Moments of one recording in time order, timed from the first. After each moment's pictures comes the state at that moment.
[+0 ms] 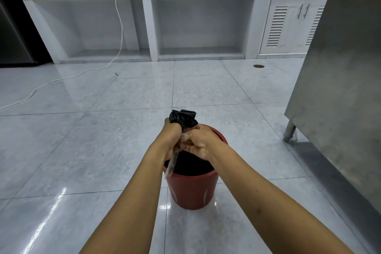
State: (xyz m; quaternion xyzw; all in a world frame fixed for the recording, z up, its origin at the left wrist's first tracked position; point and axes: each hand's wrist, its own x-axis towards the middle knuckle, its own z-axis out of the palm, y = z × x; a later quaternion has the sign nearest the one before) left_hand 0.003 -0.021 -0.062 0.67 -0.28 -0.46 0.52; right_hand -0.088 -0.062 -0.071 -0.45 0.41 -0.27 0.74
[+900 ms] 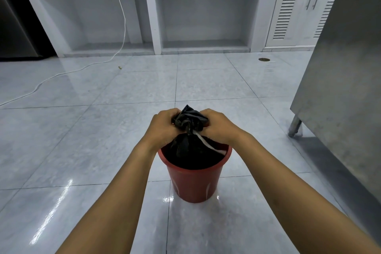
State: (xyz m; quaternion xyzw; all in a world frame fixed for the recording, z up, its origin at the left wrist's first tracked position) left_hand 0.031 -0.006 -0.068 0.70 -0.58 -0.16 0.38; right_hand -0.130 -0.099 -0.073 -0.87 0.35 -0.17 0.31
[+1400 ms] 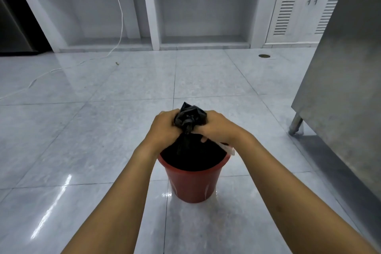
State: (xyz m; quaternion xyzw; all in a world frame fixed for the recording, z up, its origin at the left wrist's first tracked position) left_hand 0.029 -0.020 -0.079 0.72 -0.58 -0.13 0.36; right_hand -0.126 -0.097 -0.066 -0.82 0.35 -0.16 0.43
